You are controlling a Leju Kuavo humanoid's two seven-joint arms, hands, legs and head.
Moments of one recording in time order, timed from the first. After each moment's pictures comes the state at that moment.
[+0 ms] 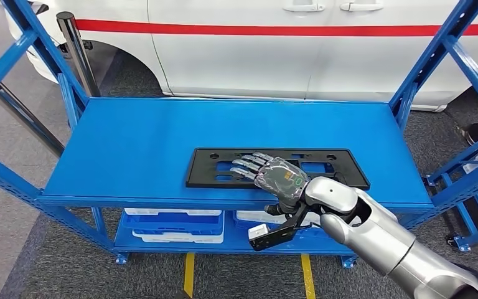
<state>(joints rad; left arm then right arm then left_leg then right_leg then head) -0.13 -0.22 0.85 -0.21 -1.38 0.19 -0.33 -0.79 -0.33 0.99 -1.35 0.69 0.10 -0.30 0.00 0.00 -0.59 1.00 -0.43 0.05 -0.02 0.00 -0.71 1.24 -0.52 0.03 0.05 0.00</state>
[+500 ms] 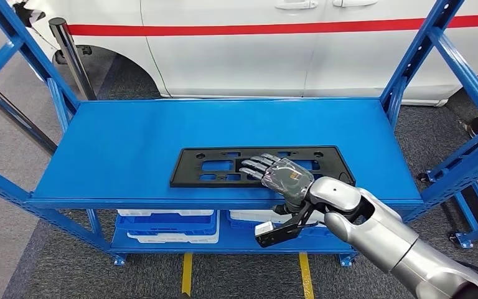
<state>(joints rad) -0.13 -0.22 0.85 -0.21 -1.37 0.19 -0.33 -0.80 -0.33 1.01 -1.29 0.70 0.09 -0.29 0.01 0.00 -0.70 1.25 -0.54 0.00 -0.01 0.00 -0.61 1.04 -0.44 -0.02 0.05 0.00</state>
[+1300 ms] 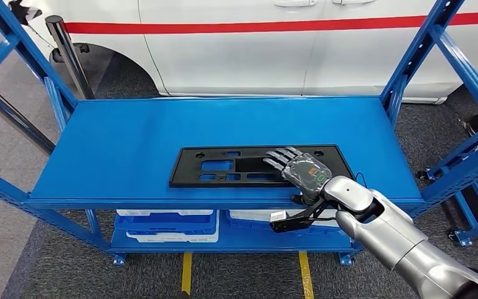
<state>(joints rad) -0.13 -0.22 0.85 -0.21 -1.36 0.19 -0.33 -0.78 -0.35 0.95 -1.13 0.82 -0.03 -0.24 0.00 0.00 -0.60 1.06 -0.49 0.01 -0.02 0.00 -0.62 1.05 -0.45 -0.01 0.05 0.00</state>
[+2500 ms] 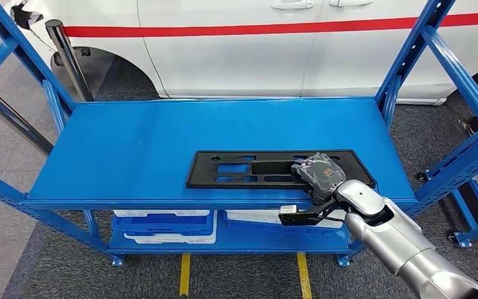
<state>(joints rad) -0.12 -0.21 0.84 -0.21 -1.36 0.19 -0.34 -0.71 -0.36 0.83 -1.07 0.86 -0.10 -0.22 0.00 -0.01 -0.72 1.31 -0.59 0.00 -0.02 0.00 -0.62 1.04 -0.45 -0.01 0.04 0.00</state>
